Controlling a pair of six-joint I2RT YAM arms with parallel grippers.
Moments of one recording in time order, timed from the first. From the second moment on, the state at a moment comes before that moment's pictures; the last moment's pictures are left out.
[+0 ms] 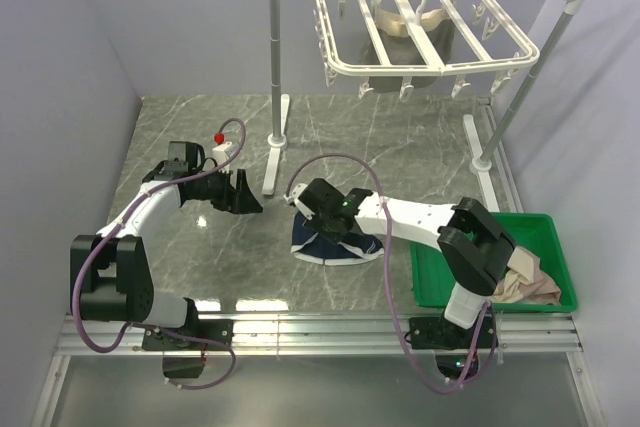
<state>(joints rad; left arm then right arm) -0.04 1.40 0.89 -0.49 0.84 0.12 0.94 1.72 1.12 -0.54 0.17 -0.11</state>
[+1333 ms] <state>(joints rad) -0.70 1.34 0.79 -0.13 0.48 0.14 0.31 1.39 1.12 -0.51 -0.23 0.36</state>
